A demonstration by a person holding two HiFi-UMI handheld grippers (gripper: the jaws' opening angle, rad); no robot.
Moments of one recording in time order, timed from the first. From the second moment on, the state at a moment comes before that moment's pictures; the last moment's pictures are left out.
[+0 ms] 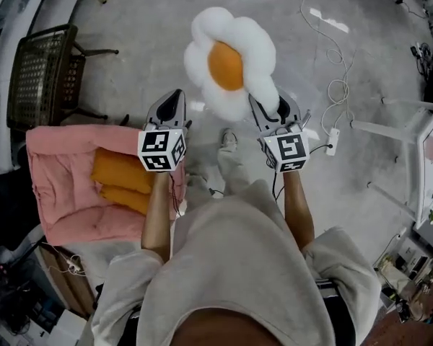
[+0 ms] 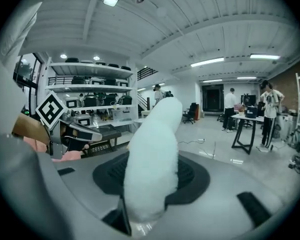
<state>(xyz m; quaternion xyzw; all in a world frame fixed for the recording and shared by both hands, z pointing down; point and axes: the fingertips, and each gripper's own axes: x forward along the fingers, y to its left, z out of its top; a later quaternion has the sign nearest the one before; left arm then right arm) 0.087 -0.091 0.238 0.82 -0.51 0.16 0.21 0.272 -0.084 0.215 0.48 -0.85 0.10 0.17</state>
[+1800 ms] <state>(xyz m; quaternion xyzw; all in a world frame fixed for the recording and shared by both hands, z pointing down) 0.208 -0.158 0.578 0.82 -0.41 0.25 0.32 0.409 -0.142 0.856 0.50 -0.66 0.42 0.37</state>
